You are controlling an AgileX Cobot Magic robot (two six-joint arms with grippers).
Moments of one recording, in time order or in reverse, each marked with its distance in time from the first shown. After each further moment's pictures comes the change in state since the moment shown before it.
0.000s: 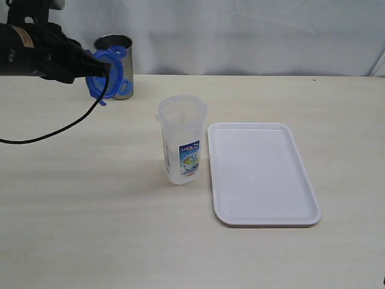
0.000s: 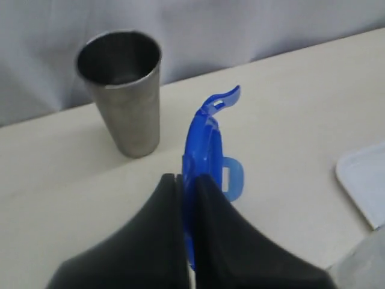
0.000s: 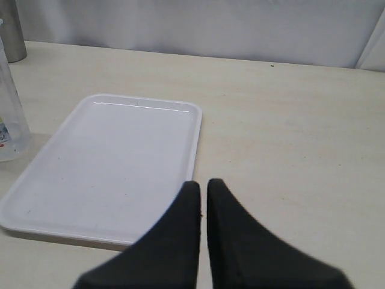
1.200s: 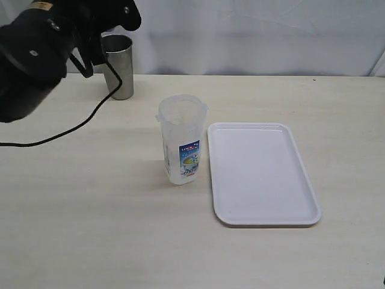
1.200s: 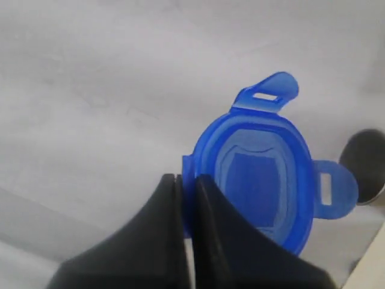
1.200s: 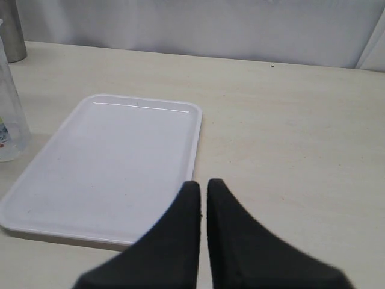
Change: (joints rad) left arm -0.290 0.060 0.000 -1.036 -0.929 2.114; right arm 0.000 0.000 0.000 0.000 0.000 0.000
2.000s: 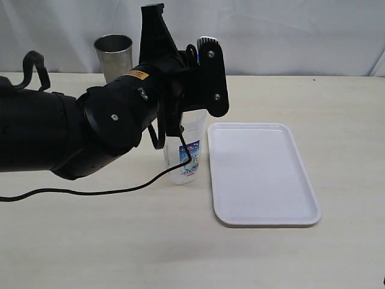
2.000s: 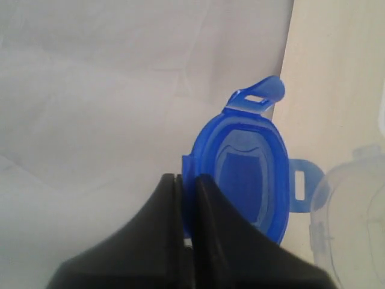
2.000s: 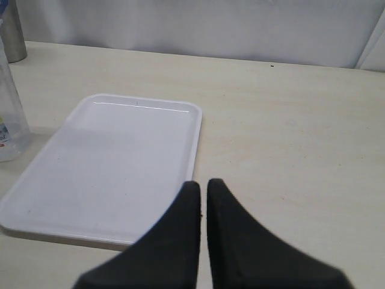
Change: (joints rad) left arm -0.270 0.090 0.001 -0.084 0.195 0.049; right arm 0.000 0.000 0.000 0.000 0.000 0.000
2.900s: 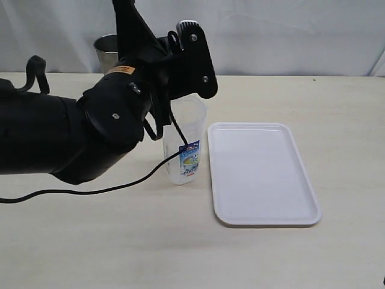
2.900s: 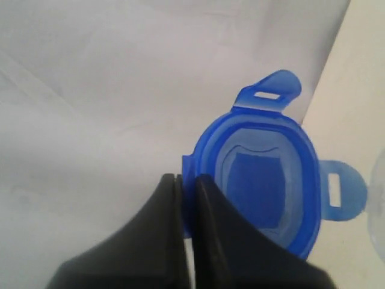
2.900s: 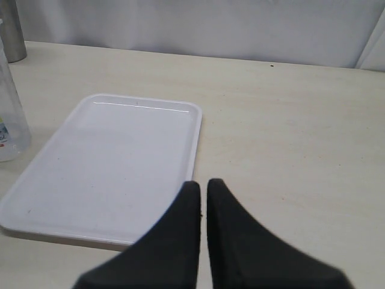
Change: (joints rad) left arm -0.008 0.000 0.000 -0.122 -0.185 0.000; right arm 0.000 0.000 0.000 0.000 0.000 0.000
